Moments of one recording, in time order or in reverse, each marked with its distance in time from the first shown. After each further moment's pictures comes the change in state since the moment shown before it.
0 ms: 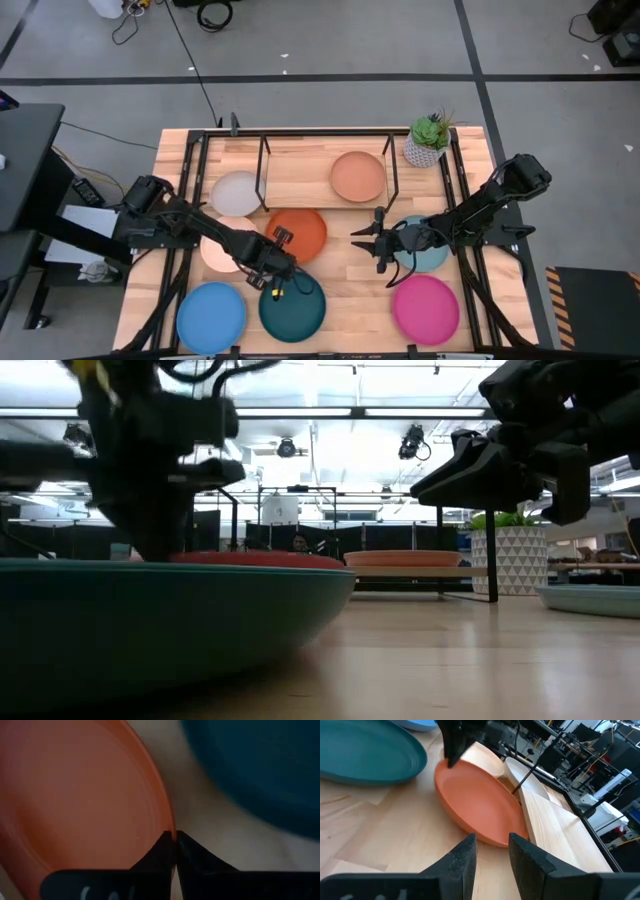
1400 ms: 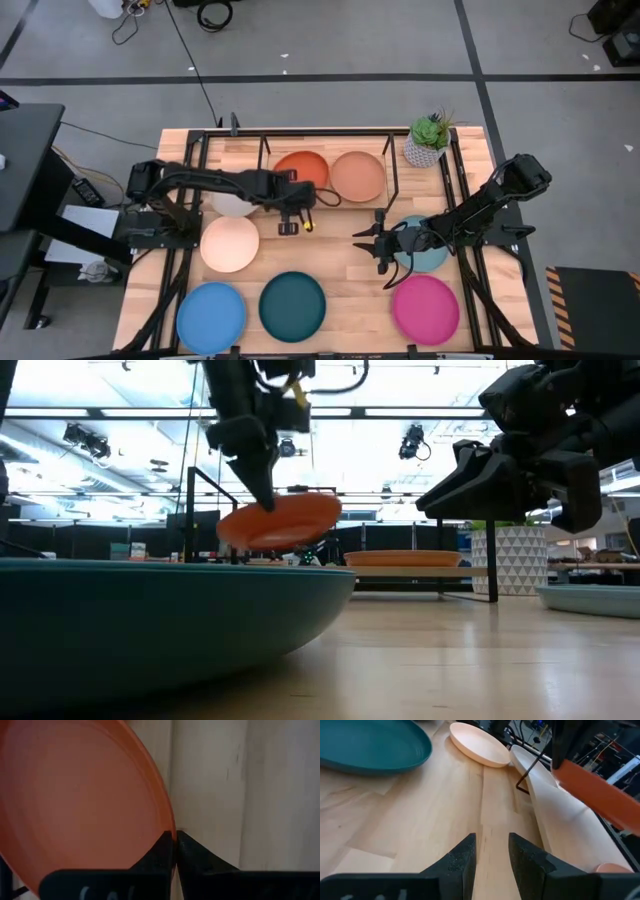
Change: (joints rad) left arm 0.432 -0.037 0.243 -0.158 -0.017 -0.101; right arm 0.006 0.000 0.000 -0.060 -0.004 0.066
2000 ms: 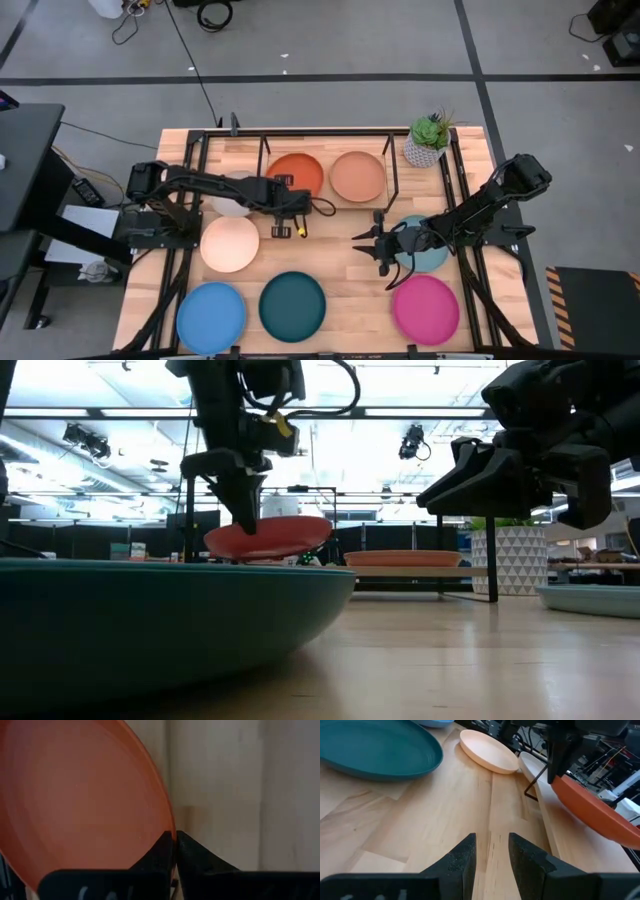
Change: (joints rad) left arm -0.026 0.000 -0.100 0.035 -0.077 0.051; right arm 0.000 0.000 0.000 0.016 -0.048 -0.017
